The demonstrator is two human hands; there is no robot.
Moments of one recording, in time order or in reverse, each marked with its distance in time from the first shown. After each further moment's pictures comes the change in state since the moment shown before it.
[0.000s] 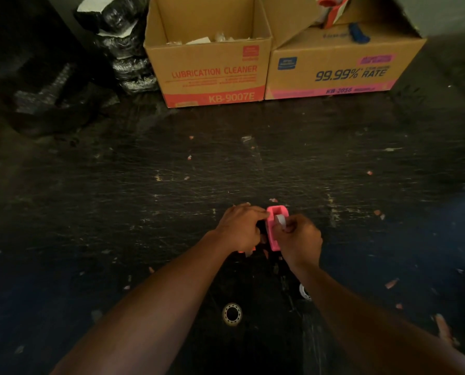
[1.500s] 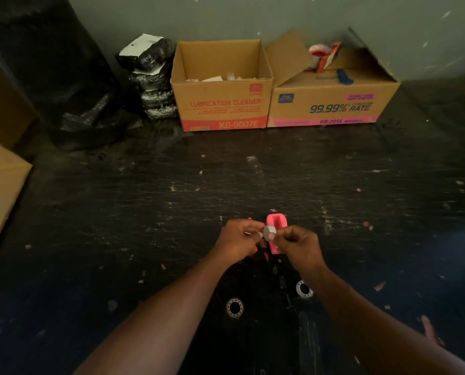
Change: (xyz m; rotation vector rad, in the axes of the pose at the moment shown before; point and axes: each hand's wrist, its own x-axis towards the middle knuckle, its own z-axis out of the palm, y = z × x) left_hand -0.066 0.021 0.005 -0.816 0.274 -0.247; right_hand -0.032 -0.007 -0.041 0.546 -0.350 0.038
